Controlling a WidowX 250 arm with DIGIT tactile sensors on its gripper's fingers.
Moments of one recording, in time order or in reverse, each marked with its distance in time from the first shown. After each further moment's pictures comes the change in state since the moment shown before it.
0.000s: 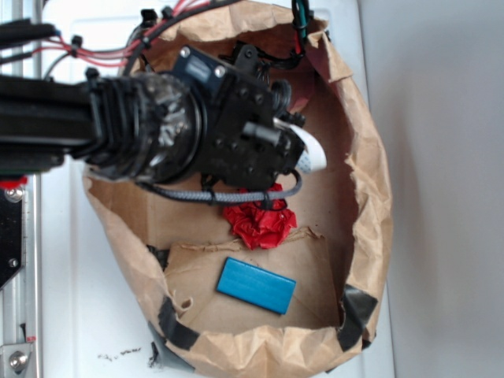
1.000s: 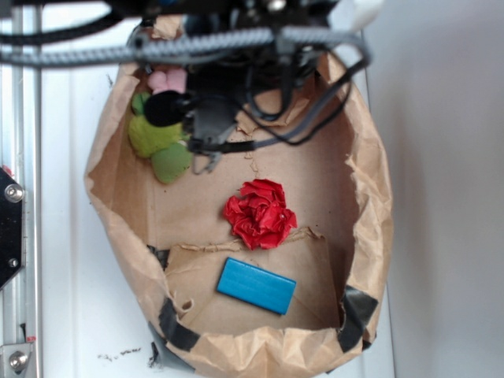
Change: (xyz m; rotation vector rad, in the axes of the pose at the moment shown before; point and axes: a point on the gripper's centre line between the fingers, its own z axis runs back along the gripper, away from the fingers) arm -0.003 0.038 0.134 -0.334 -0.180 0.095
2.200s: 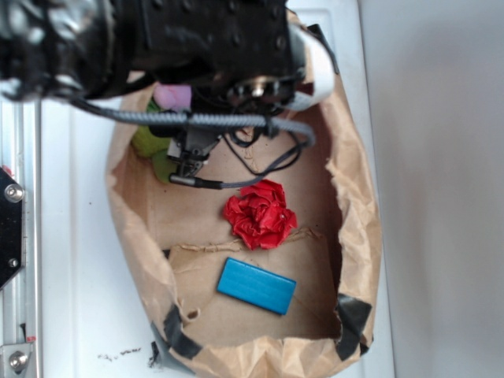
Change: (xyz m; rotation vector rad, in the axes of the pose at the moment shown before) arm -0.017 -0.009 -0.090 0.074 0.117 -0.154
